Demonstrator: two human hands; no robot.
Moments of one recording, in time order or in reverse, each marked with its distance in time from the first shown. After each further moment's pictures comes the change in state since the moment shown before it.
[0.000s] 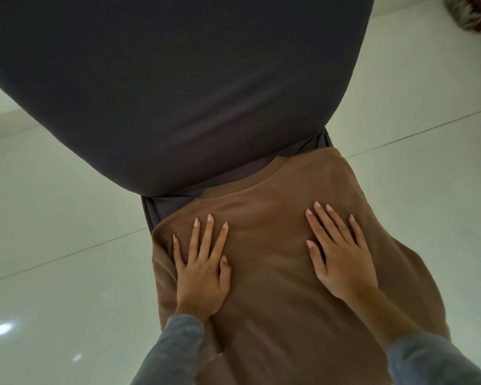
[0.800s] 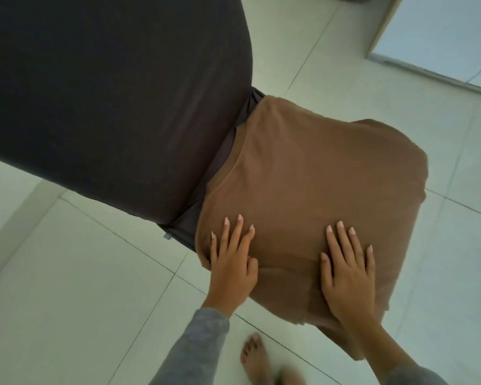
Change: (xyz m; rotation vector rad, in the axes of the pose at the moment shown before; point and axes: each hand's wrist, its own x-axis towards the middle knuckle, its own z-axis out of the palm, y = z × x) left_hand 0.011 -0.087 -0.044 -0.072 -0.299 0.711; right_hand -0.128 -0.234 0.045 0.249 0.269 0.984
